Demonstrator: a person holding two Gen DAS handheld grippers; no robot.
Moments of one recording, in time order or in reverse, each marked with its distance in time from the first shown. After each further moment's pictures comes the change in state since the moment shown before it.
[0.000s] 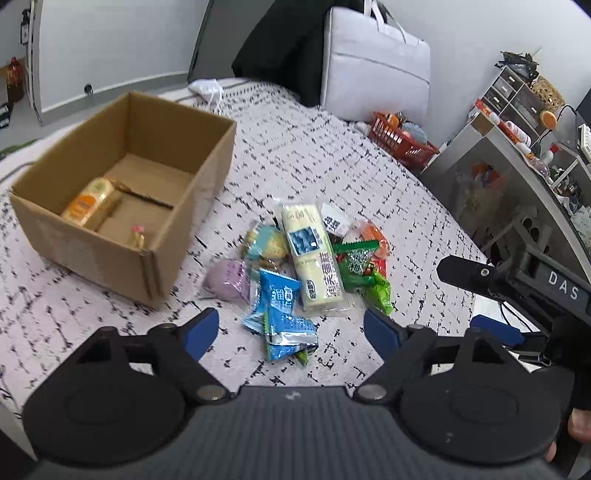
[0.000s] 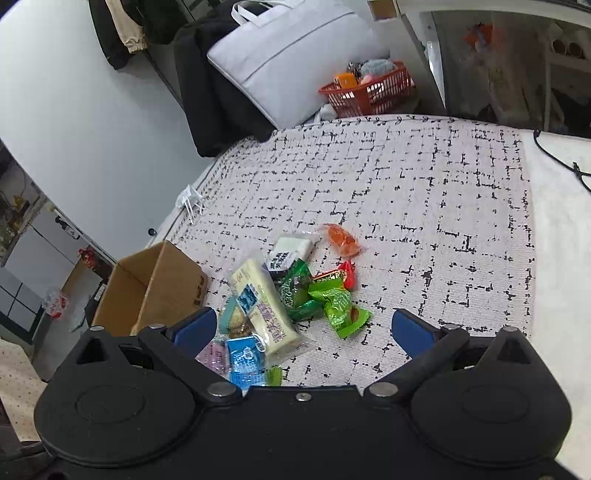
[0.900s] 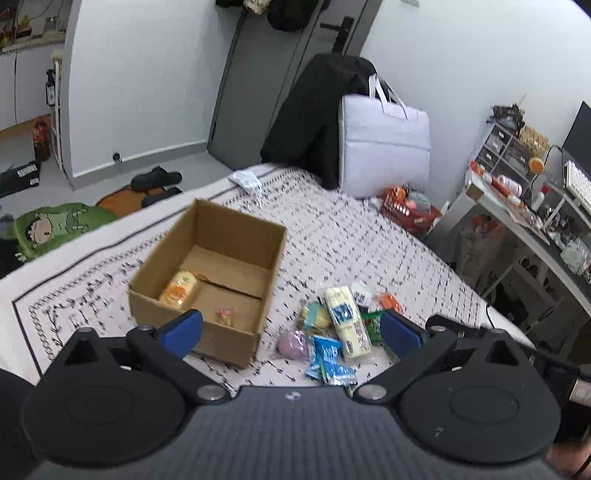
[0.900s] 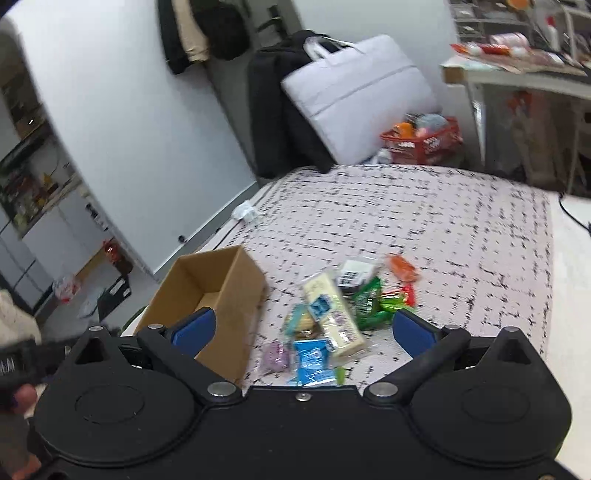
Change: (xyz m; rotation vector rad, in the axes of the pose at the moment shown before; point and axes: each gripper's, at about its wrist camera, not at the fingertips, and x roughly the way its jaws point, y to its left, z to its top) left arm -0.119 0.034 0.028 0.060 -0.192 0.056; right arm -0.049 0.073 -0.024 -0.133 -0.125 0.036
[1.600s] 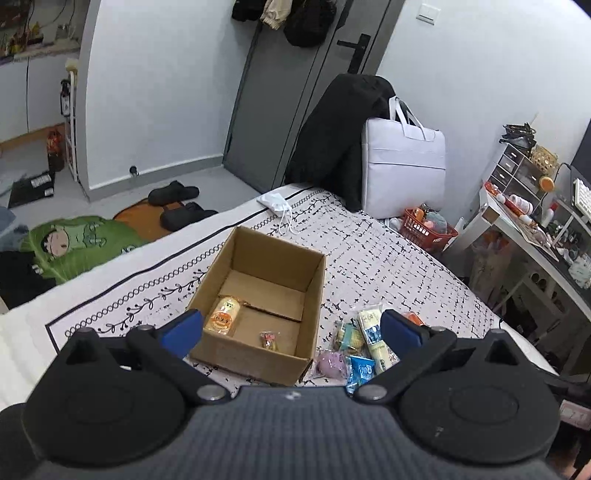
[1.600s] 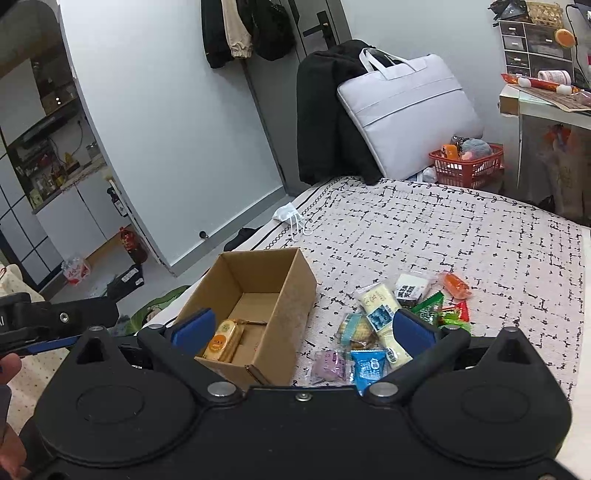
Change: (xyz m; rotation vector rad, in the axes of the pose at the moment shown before) left arm -0.031 0.046 0.028 0.000 -0.048 0.026; right arm 0.005 0.074 -0.008 -0.121 -0.029 0.042
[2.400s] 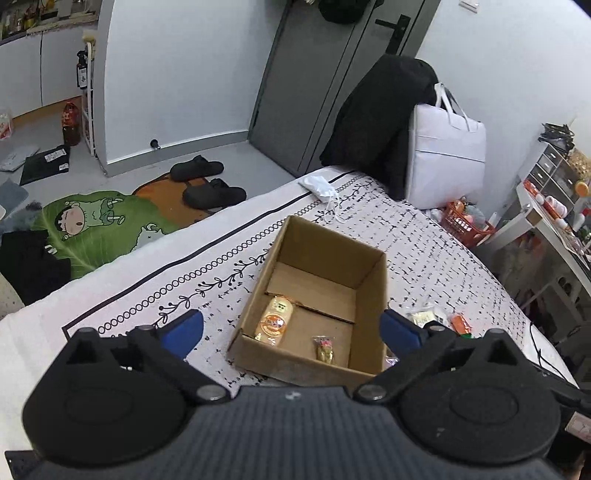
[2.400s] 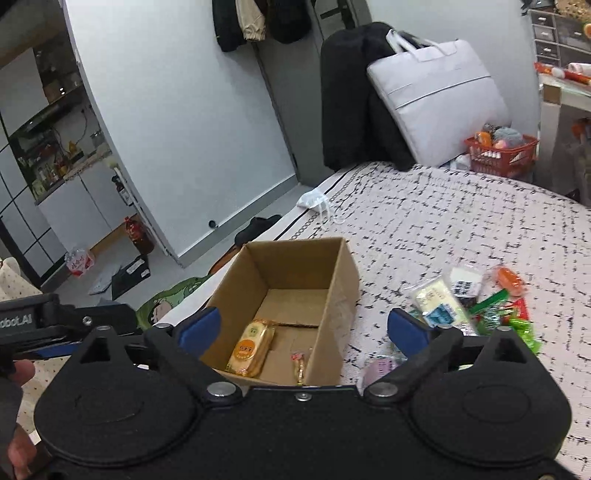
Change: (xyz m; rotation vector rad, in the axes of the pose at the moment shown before) left arm 0.042 0.066 0.024 -0.046 0.087 0.048; right arm 0.054 0.050 -0.002 -0.006 0.027 0.016
